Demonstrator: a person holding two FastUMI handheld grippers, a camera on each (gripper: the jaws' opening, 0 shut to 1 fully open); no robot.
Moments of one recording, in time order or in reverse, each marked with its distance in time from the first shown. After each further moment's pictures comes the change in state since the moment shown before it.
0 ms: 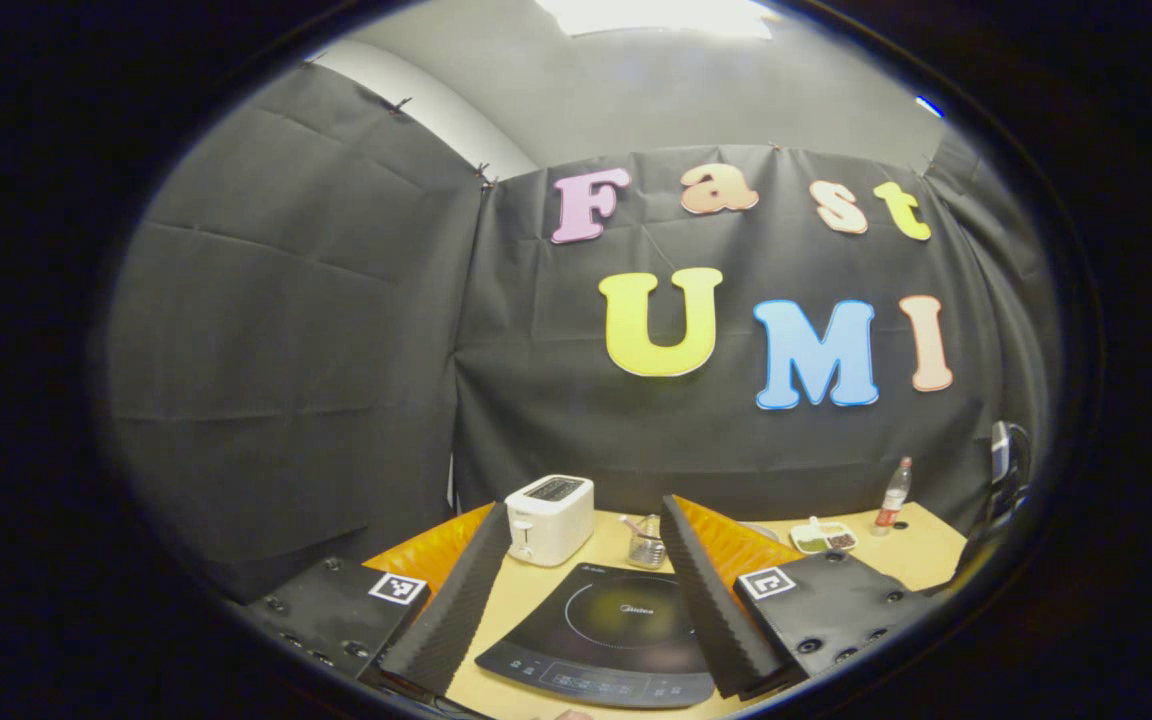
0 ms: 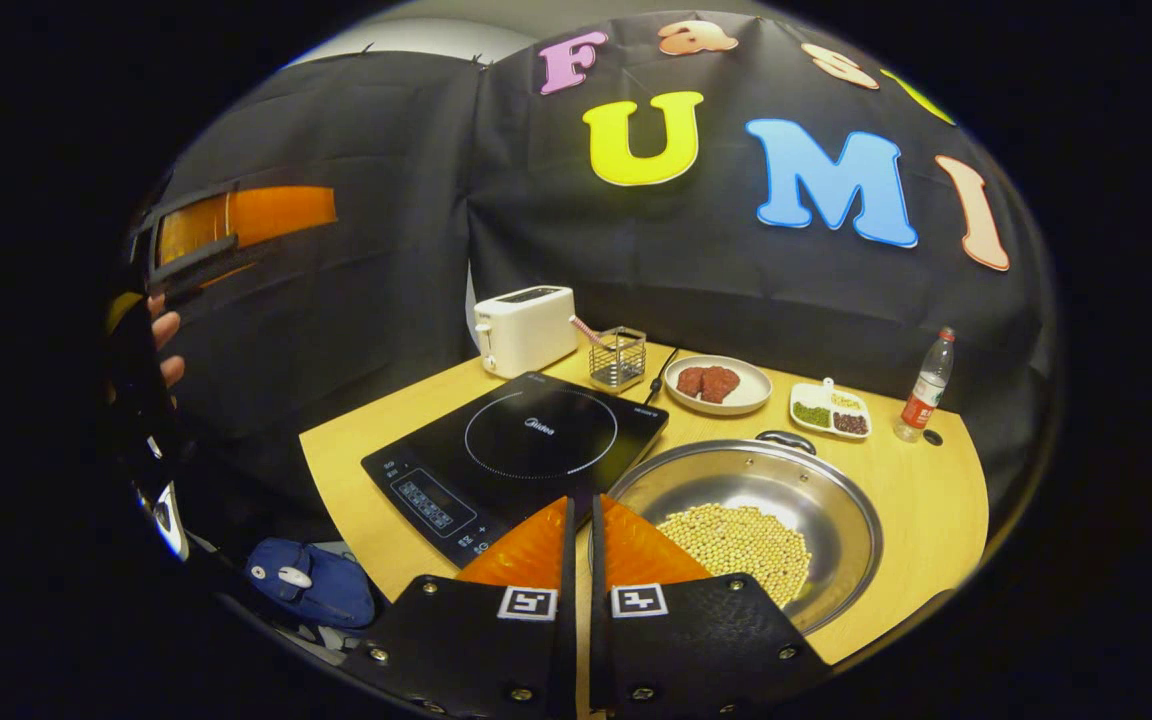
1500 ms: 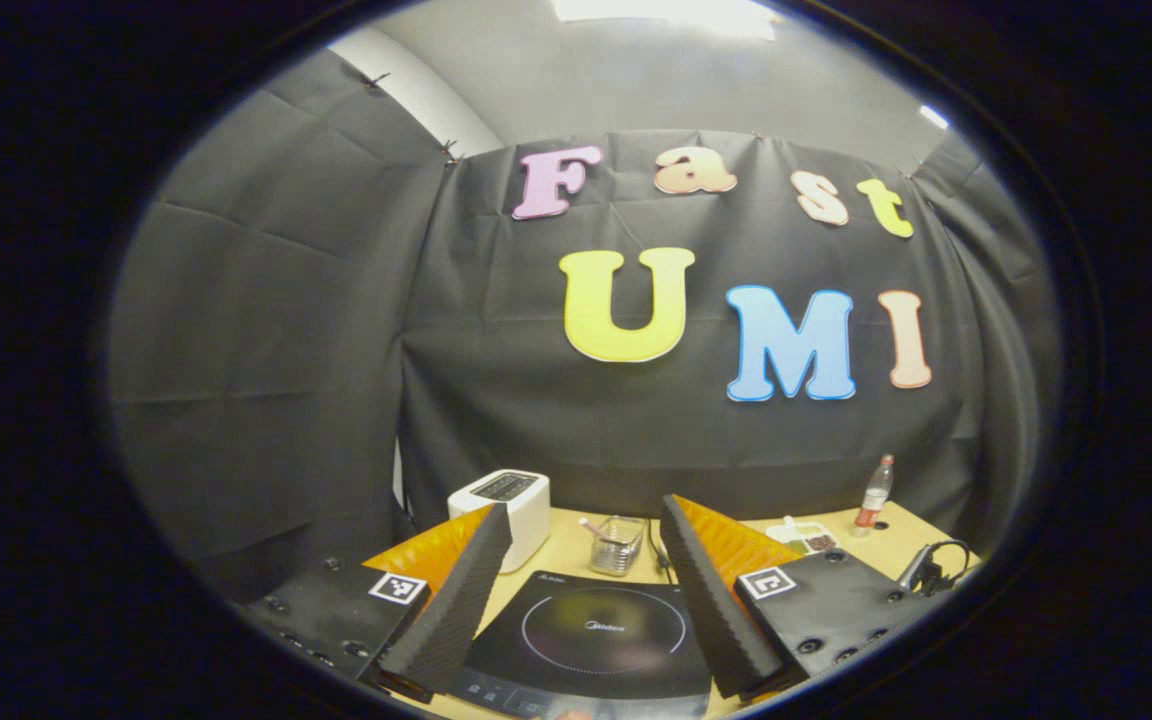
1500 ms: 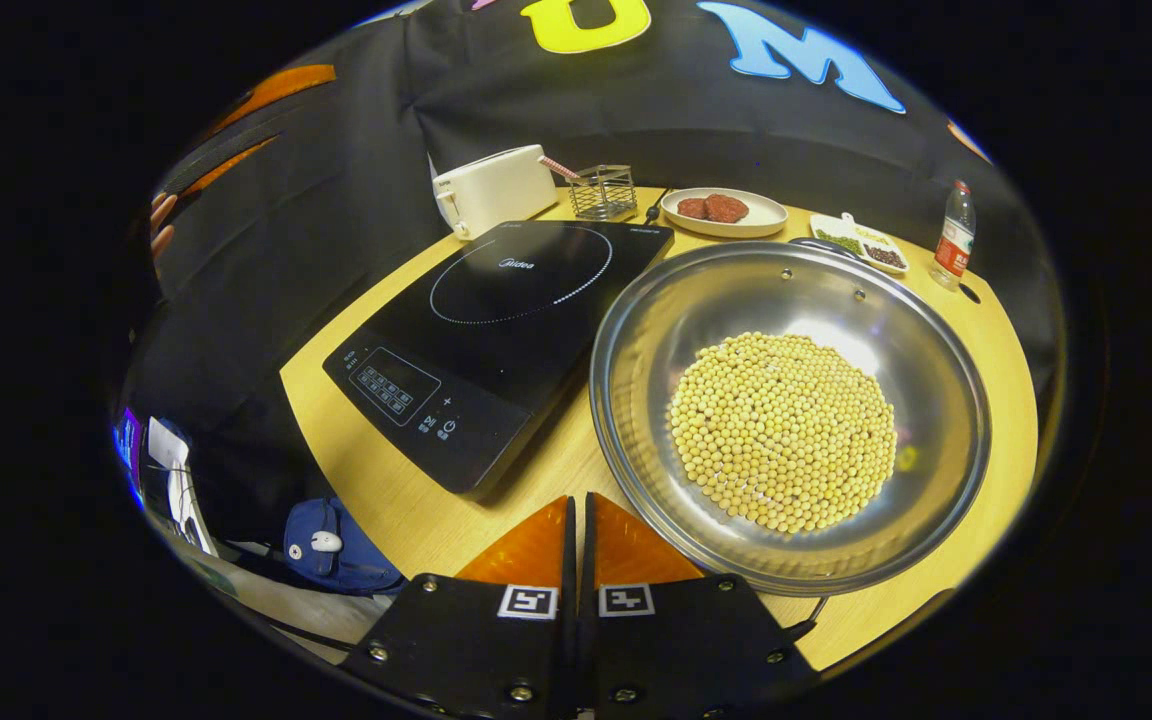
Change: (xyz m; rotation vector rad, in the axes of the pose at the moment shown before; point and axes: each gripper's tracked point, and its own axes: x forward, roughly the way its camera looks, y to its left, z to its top) left arm 0.080 -0.046 -0.024 -0.028 0.026 -0.159; right arm 0.029 -0.003 -0.111 0.166 0.360 0.000
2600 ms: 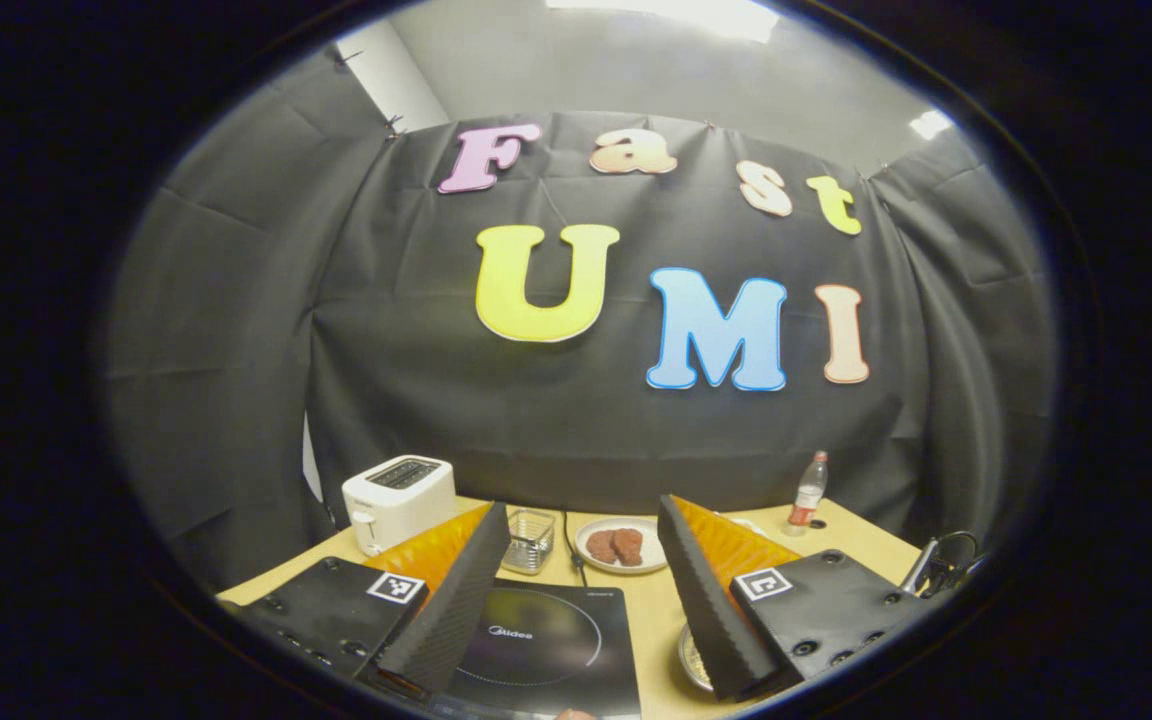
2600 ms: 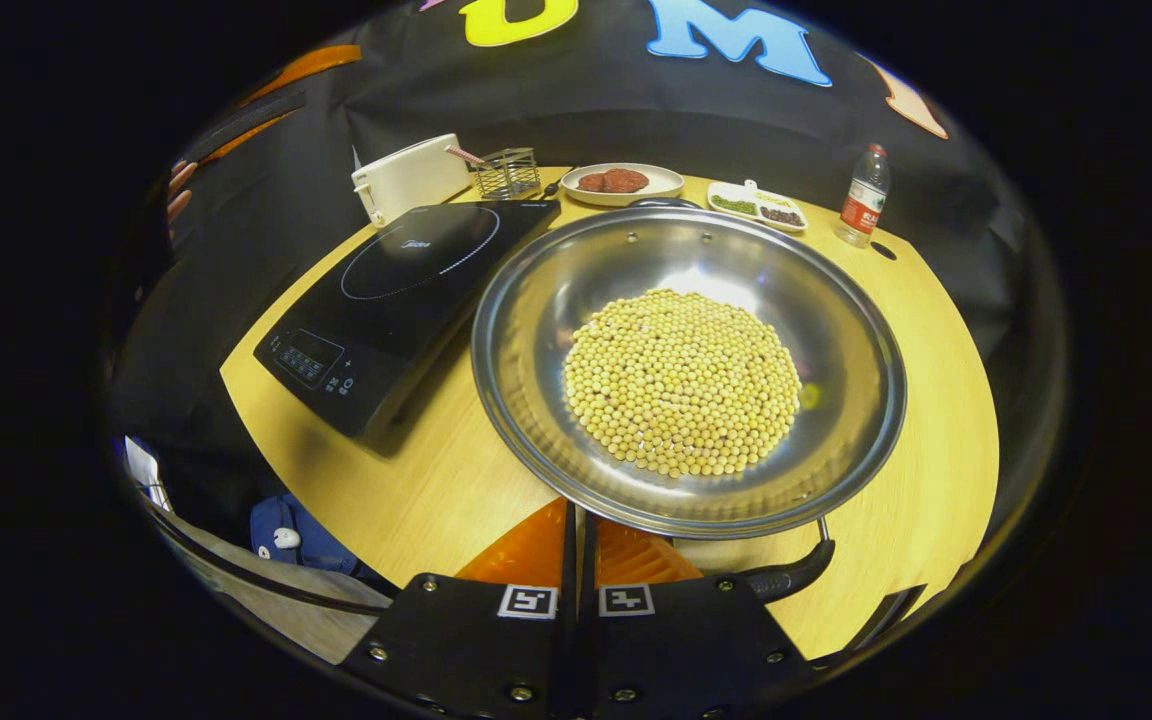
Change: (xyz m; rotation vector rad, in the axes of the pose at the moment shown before) left arm 0.036 -0.091 -0.017 -0.019 0.037 -0.187; right arm -0.042 -0.075 -0.037 0.081 0.066 -0.168
